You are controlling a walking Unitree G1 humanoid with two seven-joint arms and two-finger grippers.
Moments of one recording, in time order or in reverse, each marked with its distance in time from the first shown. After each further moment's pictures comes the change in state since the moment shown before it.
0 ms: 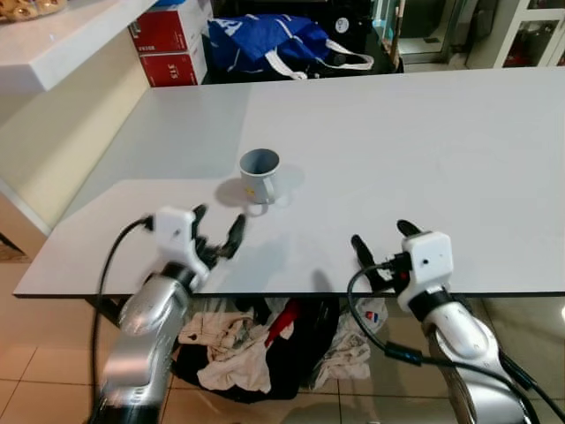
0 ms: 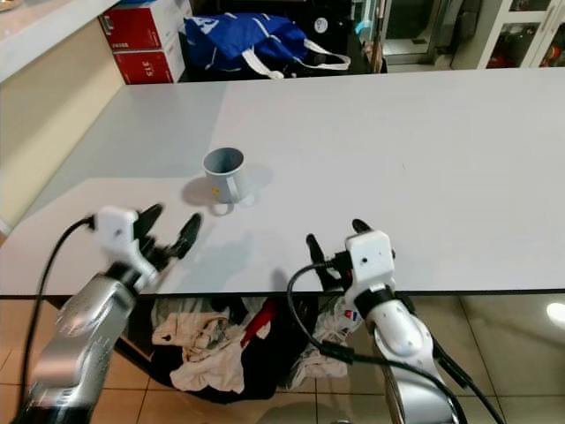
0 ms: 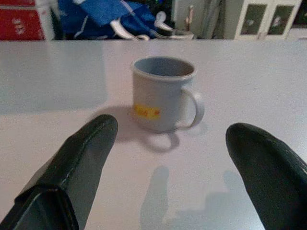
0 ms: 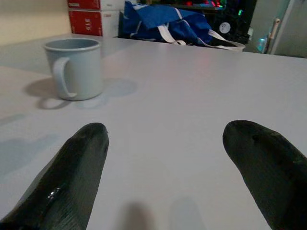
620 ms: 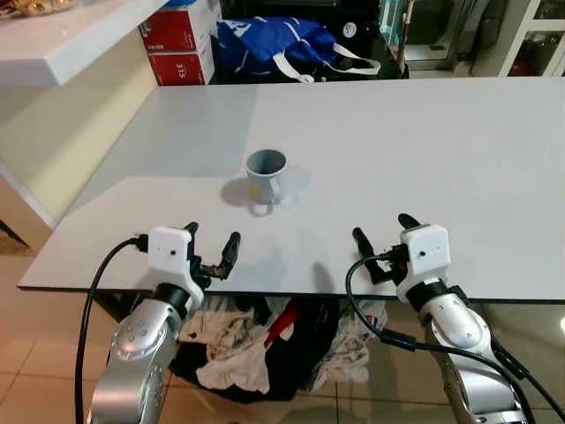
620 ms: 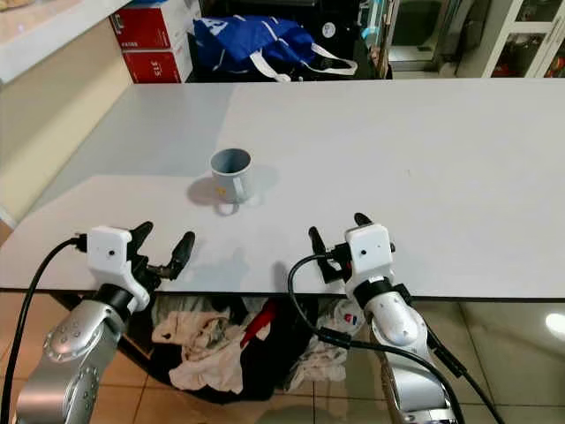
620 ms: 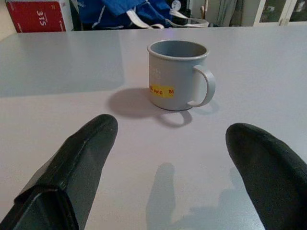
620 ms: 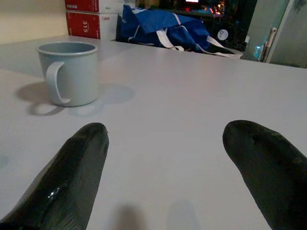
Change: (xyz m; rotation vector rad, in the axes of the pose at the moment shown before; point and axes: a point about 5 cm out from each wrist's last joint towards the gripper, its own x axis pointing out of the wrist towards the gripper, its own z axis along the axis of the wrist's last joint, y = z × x) left arm -0.014 -0.009 0.002 0.046 0.031 0.019; right arm 0.009 -0.004 -0.003 -0.010 -0.016 -0.030
